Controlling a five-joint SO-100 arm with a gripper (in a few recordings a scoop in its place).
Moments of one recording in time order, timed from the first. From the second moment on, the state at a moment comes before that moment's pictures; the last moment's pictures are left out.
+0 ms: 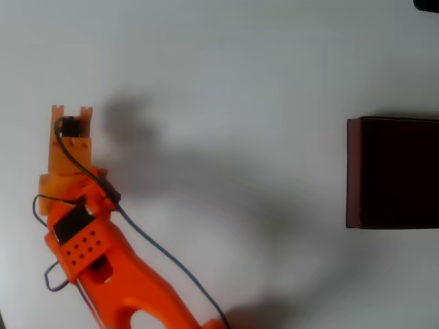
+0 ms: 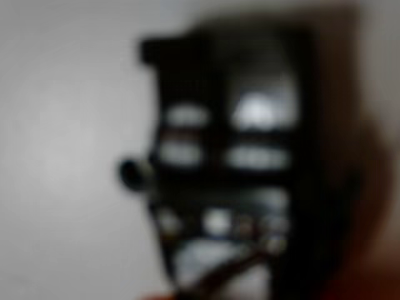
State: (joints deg) arm -41.9 82.0 114.6 36.2 129.2
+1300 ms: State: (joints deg) arm 41.6 107.9 101.6 74.7 28.3
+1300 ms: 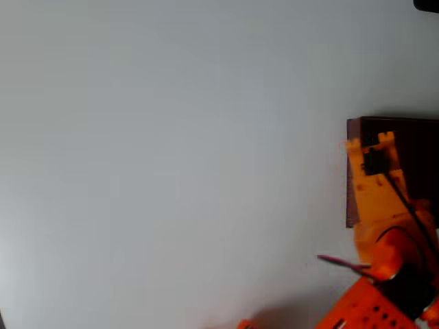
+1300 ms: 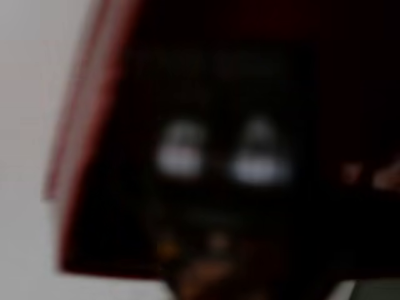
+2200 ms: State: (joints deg) arm 11.7 133.4 121.7 70.7 5.1
